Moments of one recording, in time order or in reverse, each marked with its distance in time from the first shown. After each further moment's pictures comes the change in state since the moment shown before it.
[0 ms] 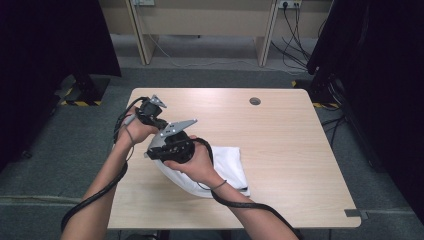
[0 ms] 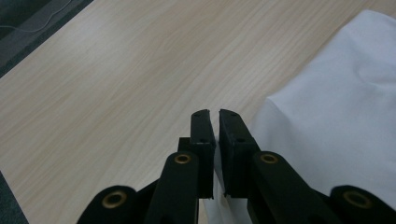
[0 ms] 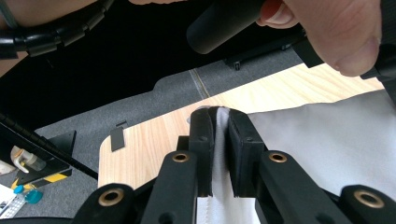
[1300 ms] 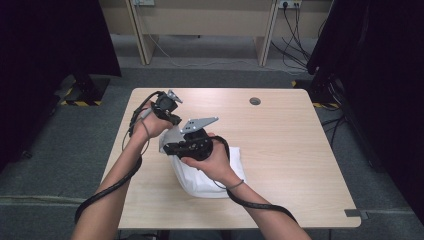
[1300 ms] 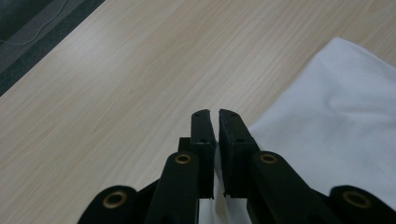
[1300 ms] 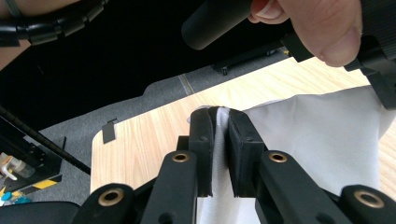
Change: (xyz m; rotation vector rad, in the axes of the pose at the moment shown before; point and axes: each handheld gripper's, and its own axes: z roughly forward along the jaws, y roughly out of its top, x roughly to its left) left arm -0.025 0.045 0.010 0.009 -0.027 0.042; right arm -0.014 -0.015 -0.050 -0.042 -0.049 0.010
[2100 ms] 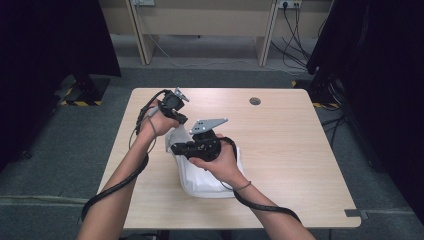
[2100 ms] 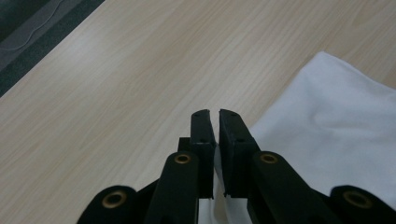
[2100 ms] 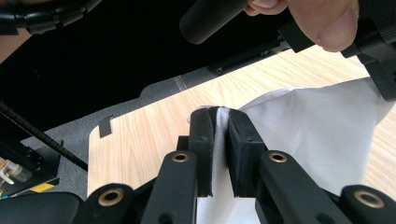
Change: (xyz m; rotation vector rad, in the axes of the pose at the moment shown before) left arm -0.007 0.009 0.005 -0.011 -0.014 0.001; right arm -0.007 -0.009 -0.013 -0.008 -0.014 0.014
